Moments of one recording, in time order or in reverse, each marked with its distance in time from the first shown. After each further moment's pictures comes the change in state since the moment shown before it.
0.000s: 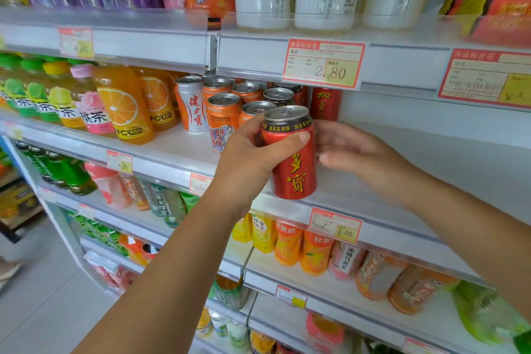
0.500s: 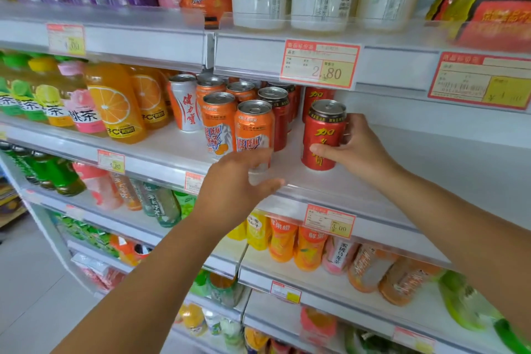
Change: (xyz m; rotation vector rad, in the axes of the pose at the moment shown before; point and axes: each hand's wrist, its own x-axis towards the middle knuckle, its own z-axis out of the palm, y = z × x) left_hand -0.014 -0.030 -0.032 0.905 -0.024 0.241; right_hand 0.027 0.032 -0.015 -0.367 0.455 0.161
